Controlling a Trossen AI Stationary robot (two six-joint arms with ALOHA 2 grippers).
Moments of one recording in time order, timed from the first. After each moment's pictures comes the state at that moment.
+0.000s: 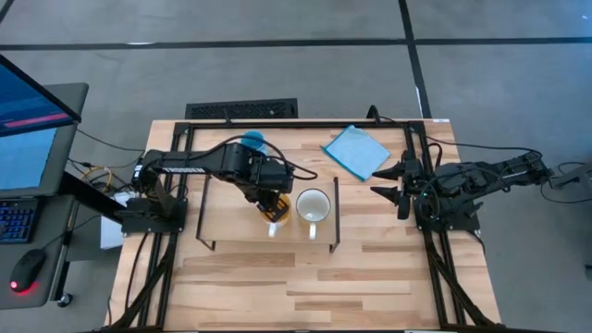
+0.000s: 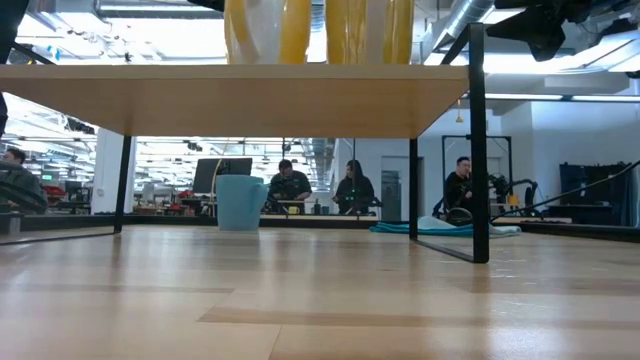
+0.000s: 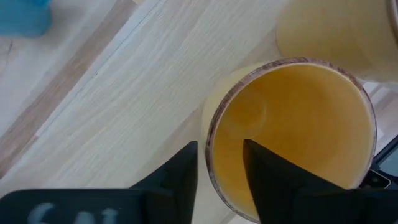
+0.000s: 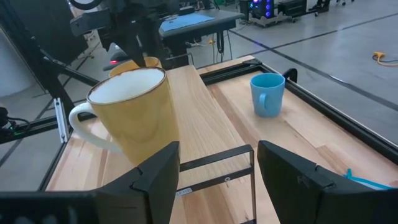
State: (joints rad) left arm -0.08 1.82 2.04 -1.57 -0.06 -0.84; right arm 0.27 0.51 0.61 -0.37 0.42 0.26
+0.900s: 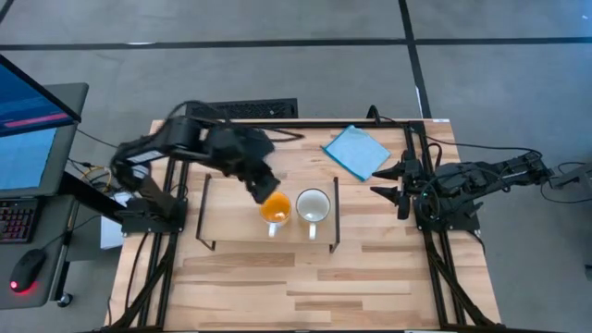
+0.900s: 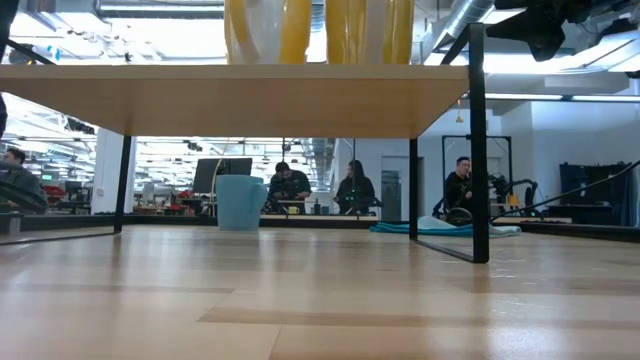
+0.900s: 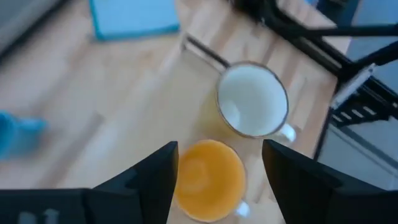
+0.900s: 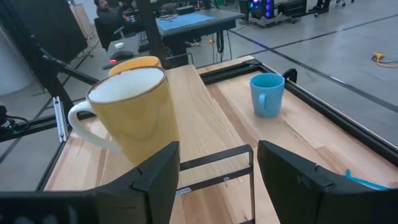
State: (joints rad) left arm -0.07 1.73 2.30 -1.45 -0.12 -0.63; right arm 0.27 0.51 0.61 -0.37 0.42 0.25
